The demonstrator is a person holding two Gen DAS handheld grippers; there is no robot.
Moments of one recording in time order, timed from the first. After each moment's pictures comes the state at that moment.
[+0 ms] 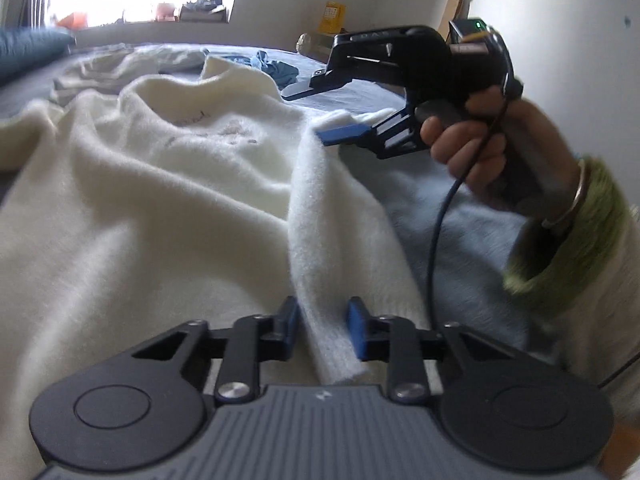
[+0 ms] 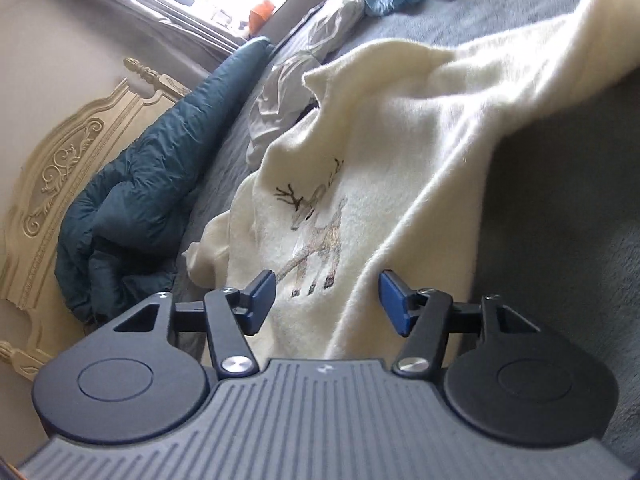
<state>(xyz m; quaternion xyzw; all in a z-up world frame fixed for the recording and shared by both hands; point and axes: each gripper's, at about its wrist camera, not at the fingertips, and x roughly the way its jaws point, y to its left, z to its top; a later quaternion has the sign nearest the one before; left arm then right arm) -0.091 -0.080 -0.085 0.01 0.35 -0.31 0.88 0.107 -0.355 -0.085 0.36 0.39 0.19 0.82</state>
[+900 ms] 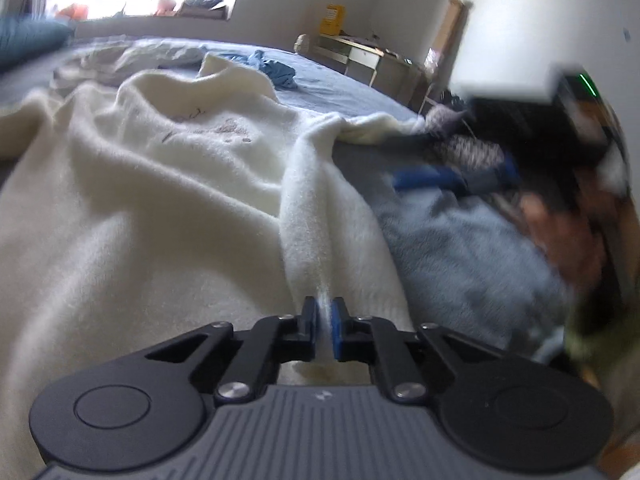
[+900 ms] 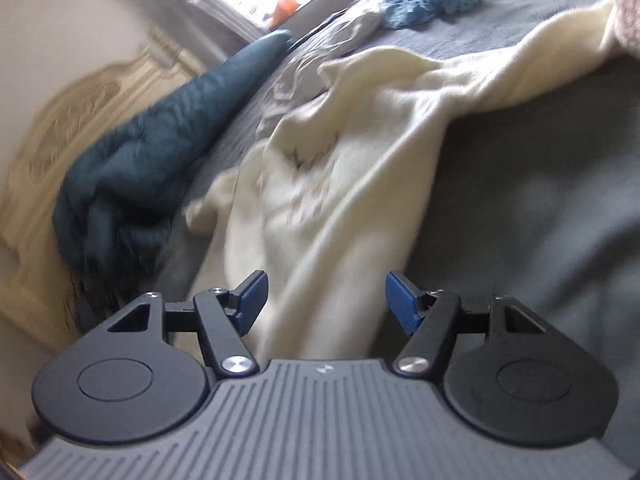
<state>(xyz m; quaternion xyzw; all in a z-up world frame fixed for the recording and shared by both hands) -0.095 -0.067 -0.081 -0.05 0.37 -0.33 0.87 -0.004 -0.362 -0.074 0.27 0.37 0.21 0.86</state>
